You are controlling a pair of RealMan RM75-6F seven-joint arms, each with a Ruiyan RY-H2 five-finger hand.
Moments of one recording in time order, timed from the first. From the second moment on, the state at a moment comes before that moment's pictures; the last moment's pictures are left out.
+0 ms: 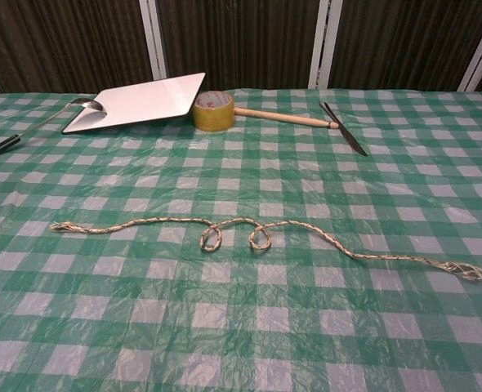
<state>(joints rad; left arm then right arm) -0.17 -1.21 0.01 -1.51 1.60 1.43 0.08 -0.02 -1.11 -0.03 -1.53 -1.69 1.61 -0.04</state>
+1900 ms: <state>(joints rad) -0.47 -1.76 -0.02 -0.85 1.59 1.19 -0.06 0.00 -1.12 -0.03 -1.55 -1.64 1.54 -0.08</state>
